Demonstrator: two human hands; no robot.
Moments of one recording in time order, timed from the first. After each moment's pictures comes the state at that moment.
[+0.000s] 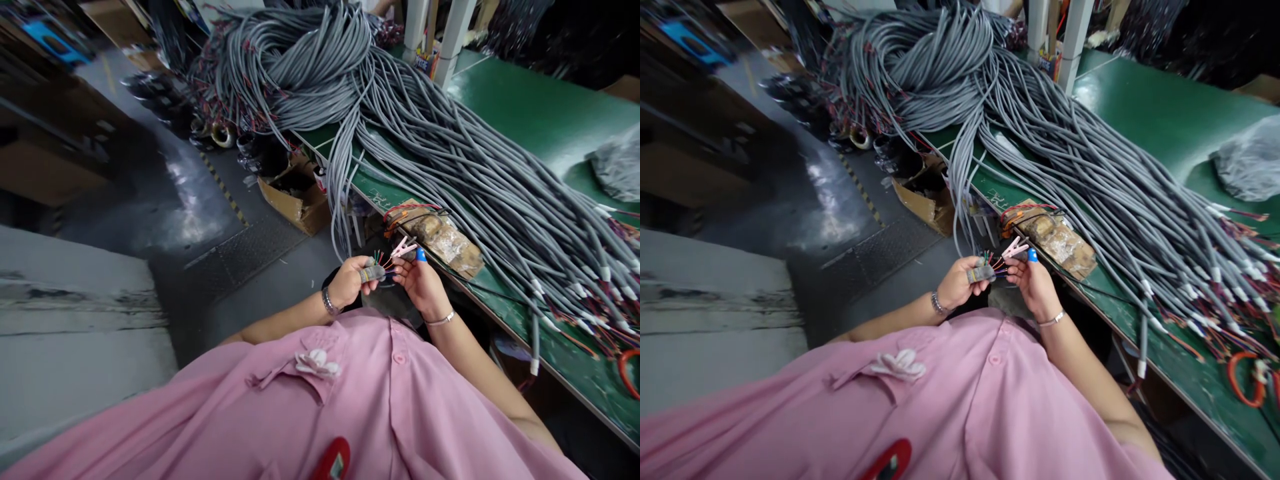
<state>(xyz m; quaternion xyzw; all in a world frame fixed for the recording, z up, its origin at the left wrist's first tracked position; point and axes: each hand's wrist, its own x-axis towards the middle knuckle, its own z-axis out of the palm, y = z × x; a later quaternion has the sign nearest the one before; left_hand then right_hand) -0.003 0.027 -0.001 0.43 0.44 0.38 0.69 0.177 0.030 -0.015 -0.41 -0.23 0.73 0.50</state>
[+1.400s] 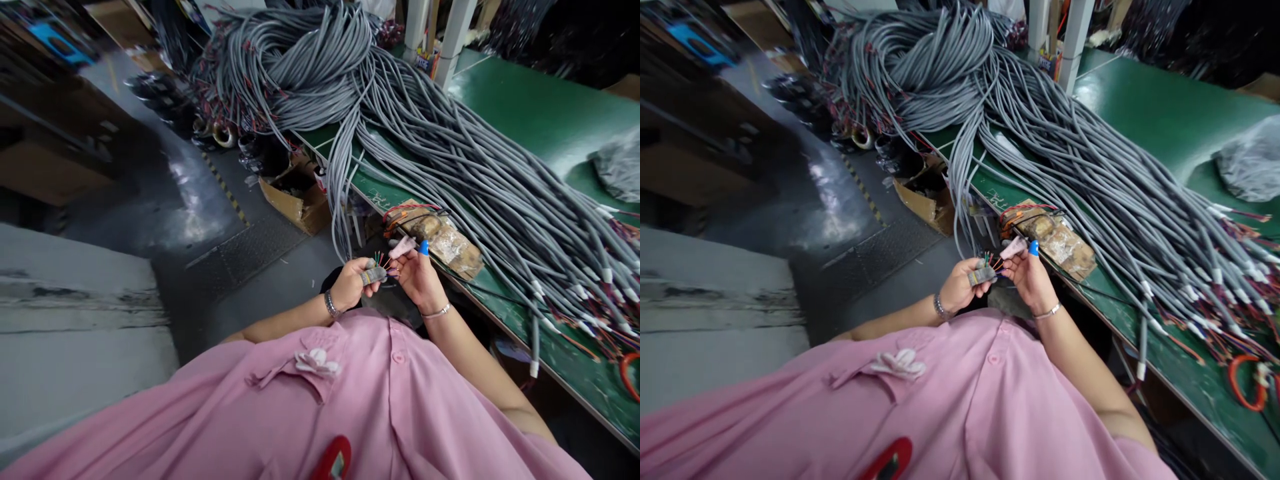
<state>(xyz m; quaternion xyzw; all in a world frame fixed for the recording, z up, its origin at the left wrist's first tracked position) 0.006 0.022 -0.002 0.40 0.45 0.41 0.69 0.172 0.044 -0.011 -0.31 -0.20 0.77 0.52</state>
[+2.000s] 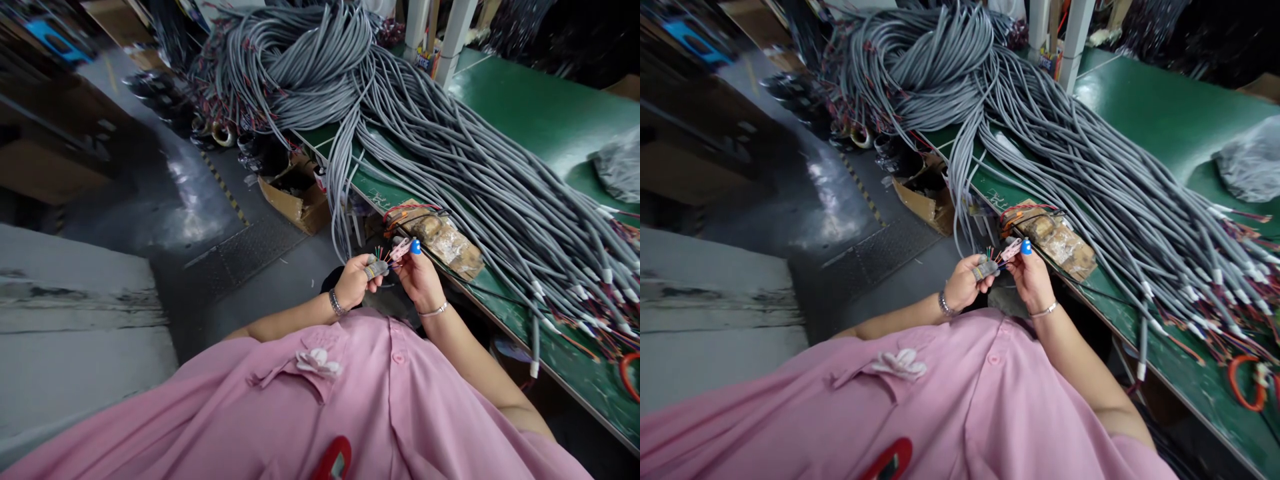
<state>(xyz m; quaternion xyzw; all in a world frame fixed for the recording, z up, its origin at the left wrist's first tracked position) 0.016 0.026 0.001 0.38 0.46 0.44 0.67 0.165 0.047 -0.012 -0.36 -0.21 0.70 0.58</state>
